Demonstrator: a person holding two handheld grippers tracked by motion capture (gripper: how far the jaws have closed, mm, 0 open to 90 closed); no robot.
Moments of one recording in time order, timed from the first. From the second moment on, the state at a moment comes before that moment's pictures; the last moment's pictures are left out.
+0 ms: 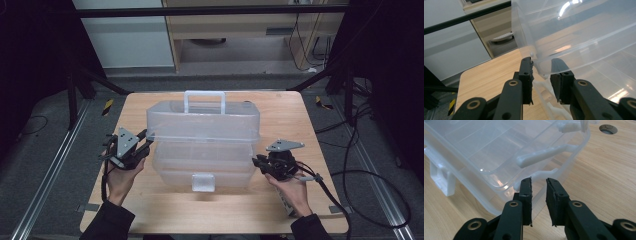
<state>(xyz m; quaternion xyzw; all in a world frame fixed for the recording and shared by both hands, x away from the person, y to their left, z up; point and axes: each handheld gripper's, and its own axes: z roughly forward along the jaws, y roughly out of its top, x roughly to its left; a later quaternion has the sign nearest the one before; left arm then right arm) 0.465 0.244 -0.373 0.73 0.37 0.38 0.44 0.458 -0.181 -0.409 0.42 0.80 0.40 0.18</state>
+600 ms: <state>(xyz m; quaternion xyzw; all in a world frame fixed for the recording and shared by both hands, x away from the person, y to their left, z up) 0.466 0.245 -0.369 0.73 0.37 0.39 0.43 0.462 -0.179 -0.411 0.44 0.79 0.40 0.15</state>
